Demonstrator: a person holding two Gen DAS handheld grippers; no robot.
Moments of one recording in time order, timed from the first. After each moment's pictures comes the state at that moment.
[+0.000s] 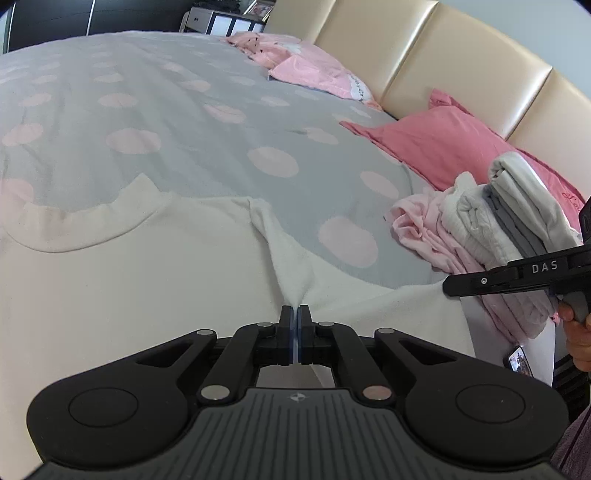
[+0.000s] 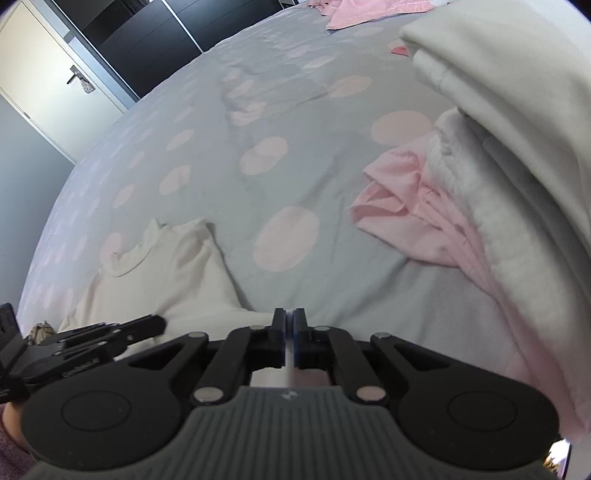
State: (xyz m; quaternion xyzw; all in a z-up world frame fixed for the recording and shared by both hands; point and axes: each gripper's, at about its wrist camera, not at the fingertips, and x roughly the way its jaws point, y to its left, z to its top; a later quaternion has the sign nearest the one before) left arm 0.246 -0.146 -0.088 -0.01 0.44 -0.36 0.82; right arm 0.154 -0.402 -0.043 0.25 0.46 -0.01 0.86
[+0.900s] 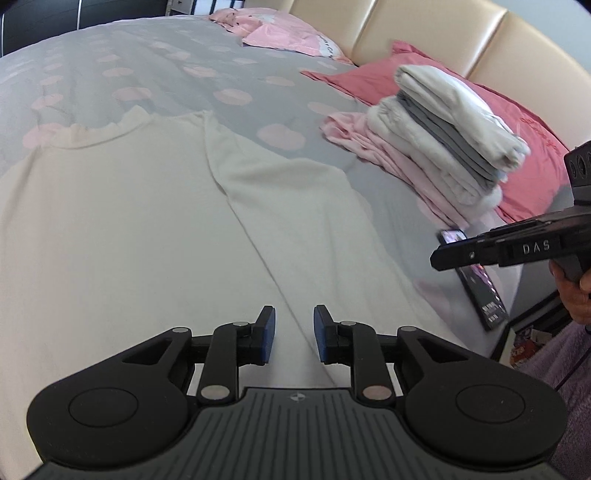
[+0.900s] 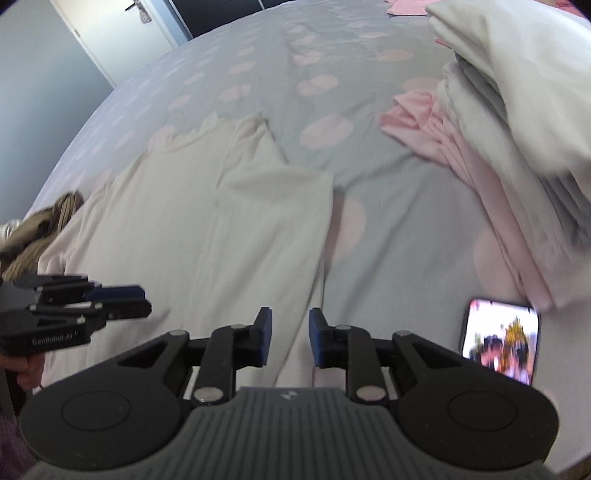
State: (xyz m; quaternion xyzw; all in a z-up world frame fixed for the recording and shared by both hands) left arm 0.072 -0.115 -0.058 0.03 0.47 -0.37 0.80; right arm 0.012 -0.356 -0.030 0.14 0.49 0.07 0.86
